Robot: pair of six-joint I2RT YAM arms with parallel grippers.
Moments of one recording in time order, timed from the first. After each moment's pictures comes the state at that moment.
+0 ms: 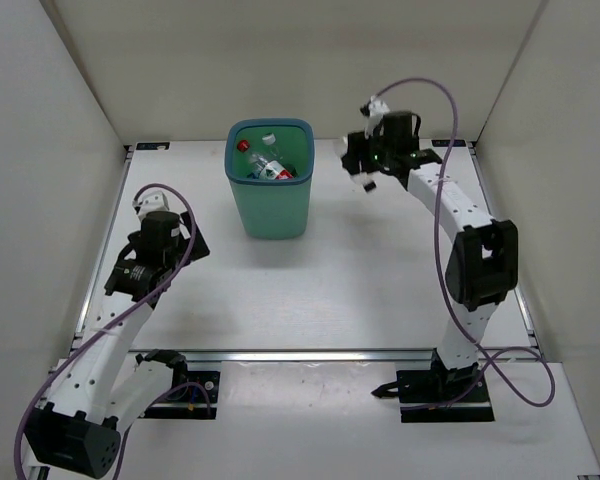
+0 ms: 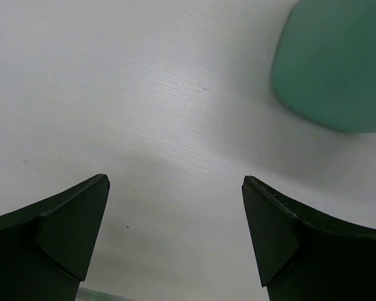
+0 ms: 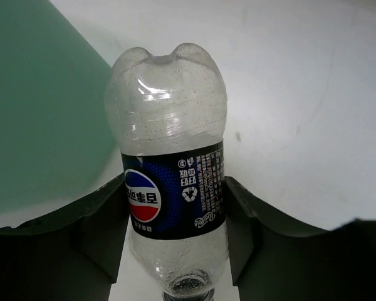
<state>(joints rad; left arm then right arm) -0.24 0.89 0.88 -0.68 -0.37 -0.47 0.26 1.90 1.59 -0.33 -0.23 0.00</state>
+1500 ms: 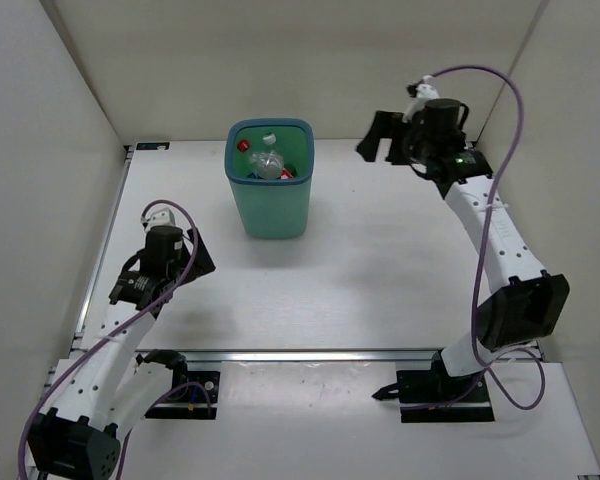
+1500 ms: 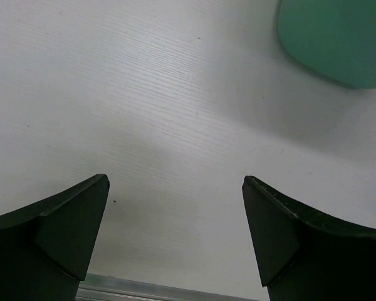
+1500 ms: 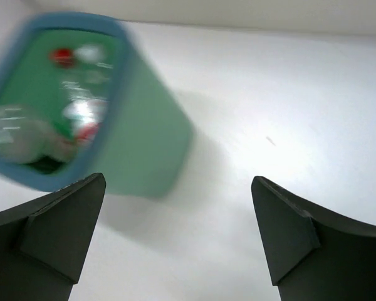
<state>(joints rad) -0.24 0.82 0.74 -0.69 -0.23 -0.52 0.29 1.58 1.65 -0.41 -0.28 0.25</state>
